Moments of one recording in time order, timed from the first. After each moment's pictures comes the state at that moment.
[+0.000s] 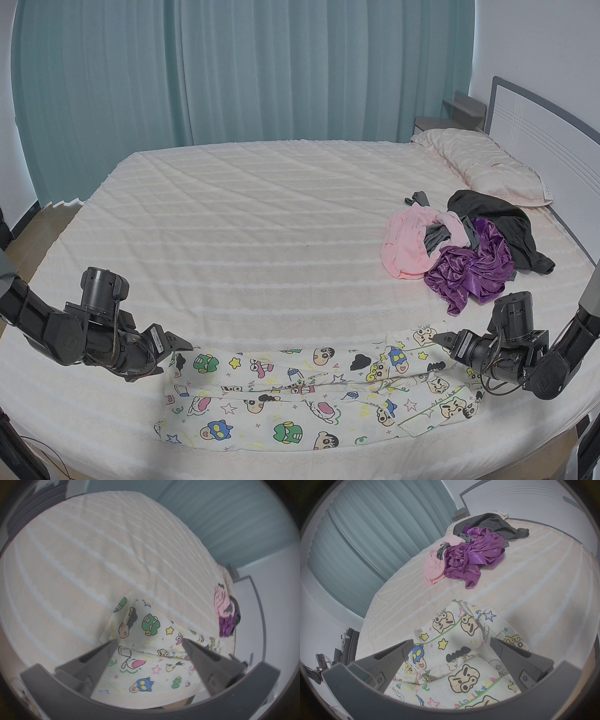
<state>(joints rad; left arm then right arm) -0.11 1.82 -0.64 -0.26 -0.25 -0.71 0.31 1.93 -0.38 -0.88 -0.14 0.72</state>
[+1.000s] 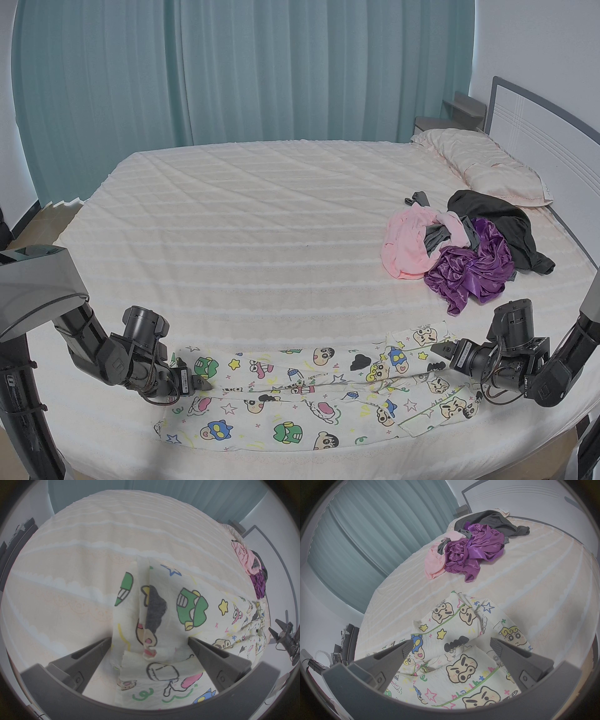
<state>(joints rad) -0.18 2.13 -0.63 -0.39 -0.10 -0.35 0.33 1.92 -0.33 -0.89 -0.13 0.71</state>
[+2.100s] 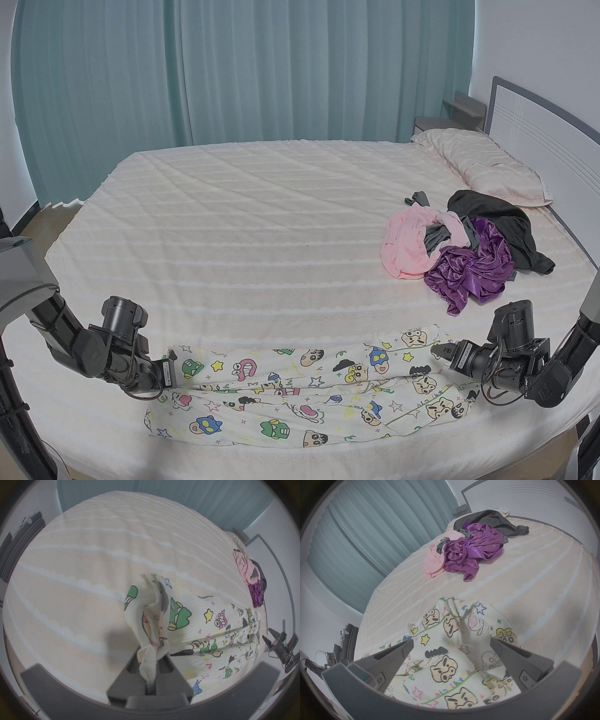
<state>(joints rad) -0.11 2.02 -0.60 -0.32 -0.10 -0.36 0.33 1.92 -0.32 -0.89 -0.13 0.71</state>
